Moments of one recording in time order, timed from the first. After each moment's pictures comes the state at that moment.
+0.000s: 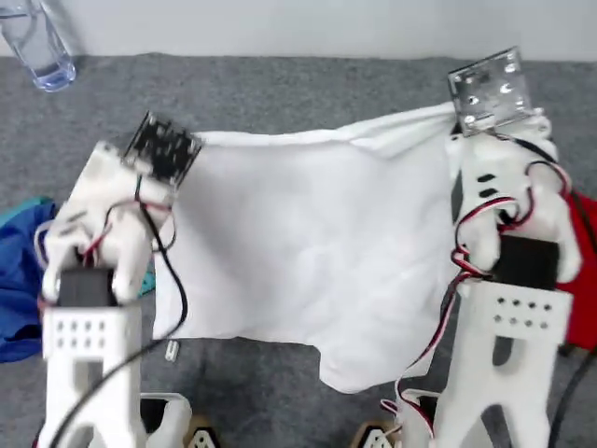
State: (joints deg) left arm -4.0 -42.1 33.6 46.3 -29.4; right arm 5.7 -36.4 17.3 44.2 29.2
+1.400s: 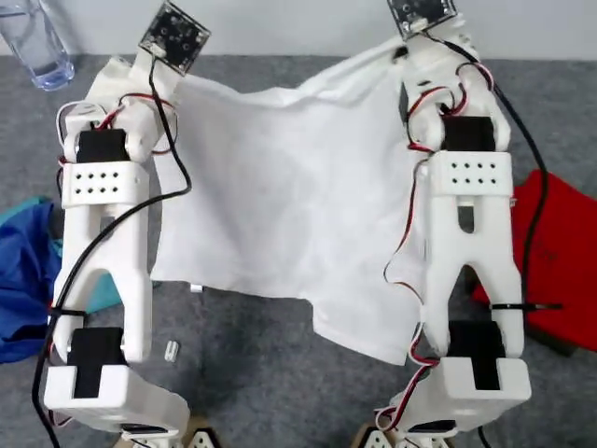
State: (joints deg) left arm -6.2 3.6 -6.5 48.7 -33.7; right arm -1.8 4.7 -15.6 41.7 25.4
